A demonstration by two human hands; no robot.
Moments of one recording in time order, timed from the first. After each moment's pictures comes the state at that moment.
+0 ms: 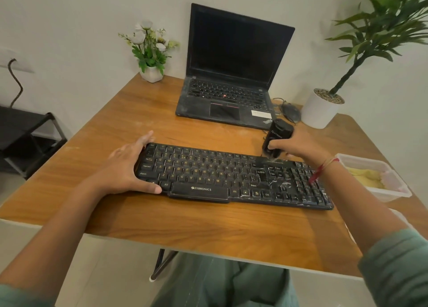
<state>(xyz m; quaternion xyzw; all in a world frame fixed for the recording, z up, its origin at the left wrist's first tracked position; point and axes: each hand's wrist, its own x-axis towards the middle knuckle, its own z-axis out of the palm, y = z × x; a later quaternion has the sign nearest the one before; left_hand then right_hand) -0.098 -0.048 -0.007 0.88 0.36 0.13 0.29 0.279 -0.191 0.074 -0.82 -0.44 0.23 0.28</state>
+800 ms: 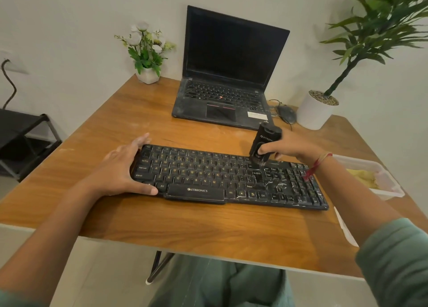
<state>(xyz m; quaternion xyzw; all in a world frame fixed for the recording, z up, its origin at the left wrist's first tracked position) -0.097 -0.049 -0.006 0.87 0.37 0.12 0.29 0.282 -0.183 0.082 -0.79 -0.49 0.30 0.22</state>
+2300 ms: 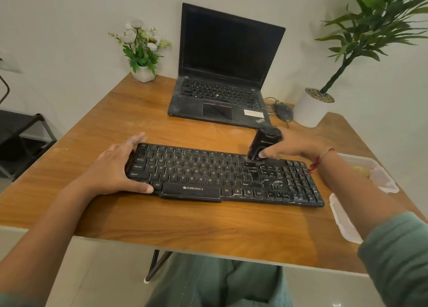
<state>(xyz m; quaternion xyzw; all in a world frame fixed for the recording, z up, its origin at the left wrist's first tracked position) -0.096 -0.045 -0.011 0.87 0.38 0.12 0.28 0.281 -0.199 0.096 -0.76 -0.54 0.34 0.15</state>
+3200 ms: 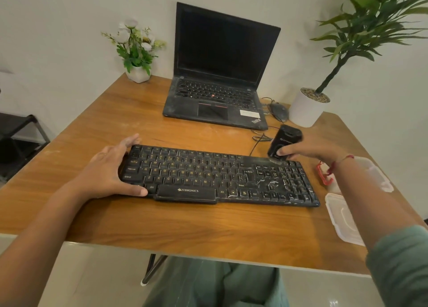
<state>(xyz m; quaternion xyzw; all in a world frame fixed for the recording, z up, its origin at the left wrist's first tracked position) -0.096 -0.046 -0.010 0.87 0.38 0.12 0.28 0.321 -0.224 0.093 -0.80 -0.46 0.31 0.24</state>
